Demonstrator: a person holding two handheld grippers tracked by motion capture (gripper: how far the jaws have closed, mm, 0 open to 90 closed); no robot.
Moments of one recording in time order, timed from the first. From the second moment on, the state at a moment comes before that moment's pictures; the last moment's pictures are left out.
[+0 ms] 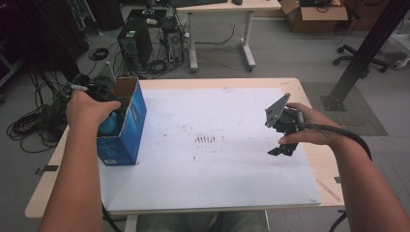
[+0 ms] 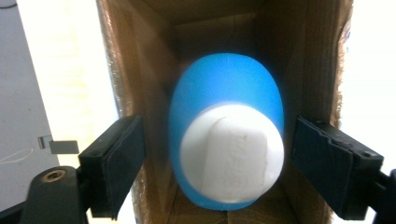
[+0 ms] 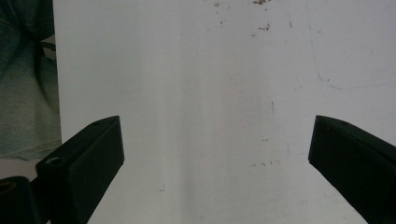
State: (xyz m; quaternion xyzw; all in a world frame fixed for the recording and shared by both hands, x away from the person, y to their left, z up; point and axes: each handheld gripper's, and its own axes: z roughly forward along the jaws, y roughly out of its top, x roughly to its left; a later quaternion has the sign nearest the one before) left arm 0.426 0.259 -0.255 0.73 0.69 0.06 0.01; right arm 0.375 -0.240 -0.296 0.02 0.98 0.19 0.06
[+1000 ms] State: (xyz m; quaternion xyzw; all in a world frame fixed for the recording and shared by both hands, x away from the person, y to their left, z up) left arm 0.421 0.246 -0.218 0.76 0.65 0.07 0.03; right arm 0.372 -0.243 -0.290 0.03 0.98 0.19 0.07
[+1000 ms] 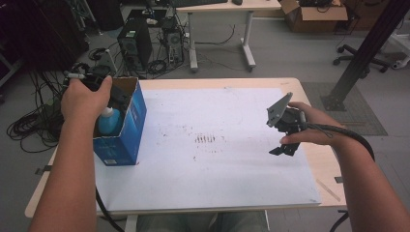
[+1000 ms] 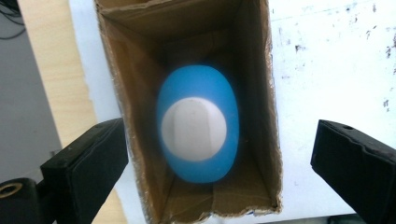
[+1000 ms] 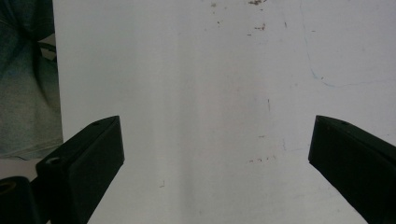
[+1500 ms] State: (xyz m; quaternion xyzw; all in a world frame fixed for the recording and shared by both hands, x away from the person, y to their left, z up) left arm 0.415 0.215 -0.189 0.82 0.56 0.10 0.00; right arm 0.371 -0.246 -0.289 0.03 0.98 0.19 0.07
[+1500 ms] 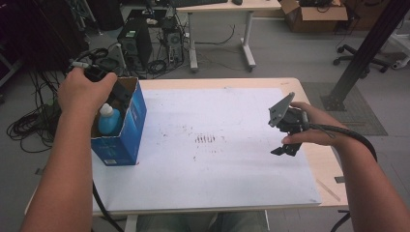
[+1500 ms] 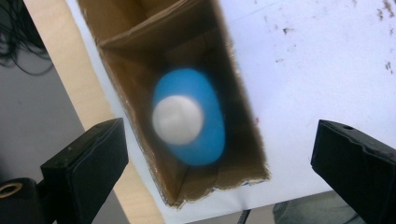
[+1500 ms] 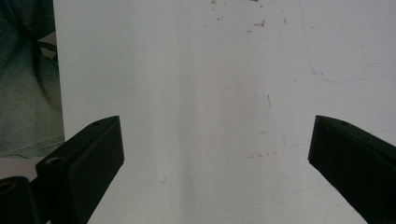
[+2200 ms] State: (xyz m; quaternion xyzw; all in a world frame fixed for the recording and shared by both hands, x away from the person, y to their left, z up) left arm 0.409 0.161 -0.169 0.90 0.43 0.08 0.02; right arm 0.371 -0.242 -0.285 0.03 0.98 0.18 0.07
